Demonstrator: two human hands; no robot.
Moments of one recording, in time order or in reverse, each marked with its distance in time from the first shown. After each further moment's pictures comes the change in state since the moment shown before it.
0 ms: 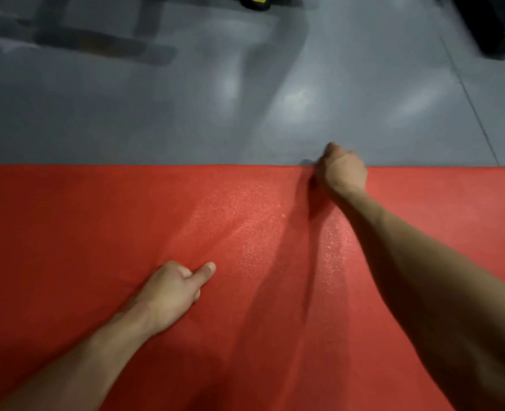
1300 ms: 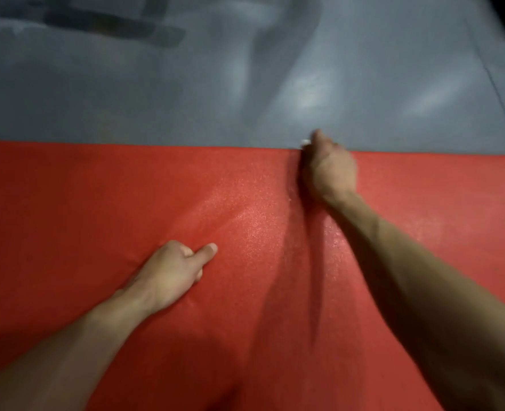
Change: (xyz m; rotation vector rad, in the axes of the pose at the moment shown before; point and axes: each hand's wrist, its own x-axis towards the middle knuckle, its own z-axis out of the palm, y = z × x) left_hand 0.002 -0.003 0.003 0.027 0.061 -0.003; right_hand -0.033 -0.011 0.028 0.044 0.232 -0.280
